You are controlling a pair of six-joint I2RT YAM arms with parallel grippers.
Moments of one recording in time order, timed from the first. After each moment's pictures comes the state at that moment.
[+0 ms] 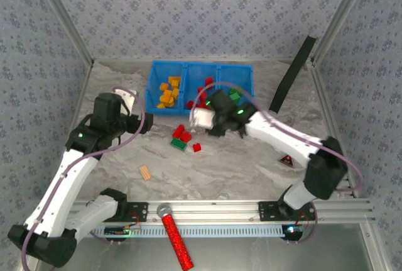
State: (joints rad) left arm -0.36 0.93 1.06 -0.84 -0.07 -0.10; right arm 0.76 1.50 1.28 -0.68 0.03 -0.71
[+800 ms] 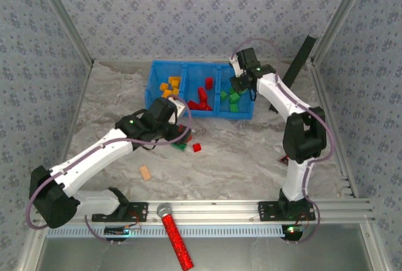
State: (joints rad) left arm -0.78 1.24 1.07 -0.72 -0.14 -0.16; right arm 0.34 1.92 1.69 -0.70 0.07 -0.10
